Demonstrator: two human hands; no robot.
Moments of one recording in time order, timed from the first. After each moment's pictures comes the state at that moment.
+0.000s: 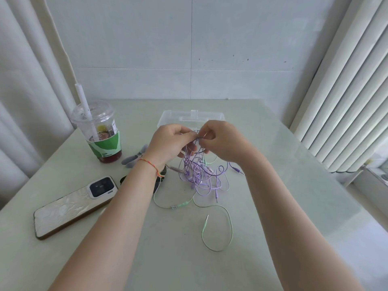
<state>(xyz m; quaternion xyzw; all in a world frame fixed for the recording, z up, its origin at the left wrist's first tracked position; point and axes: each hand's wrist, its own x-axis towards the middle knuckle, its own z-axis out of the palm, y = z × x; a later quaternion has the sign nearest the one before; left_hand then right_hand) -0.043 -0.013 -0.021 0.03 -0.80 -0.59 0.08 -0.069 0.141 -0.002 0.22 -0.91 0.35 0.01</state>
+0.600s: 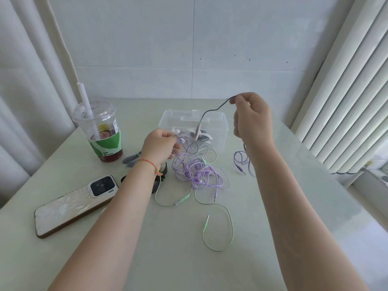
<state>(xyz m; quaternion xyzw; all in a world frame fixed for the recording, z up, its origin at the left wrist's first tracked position) -0.062 -0.036 -0.047 0.17 -0.78 -0.59 0.11 -0.069 0.158 0.024 0.06 -0.72 0.68 0.16</state>
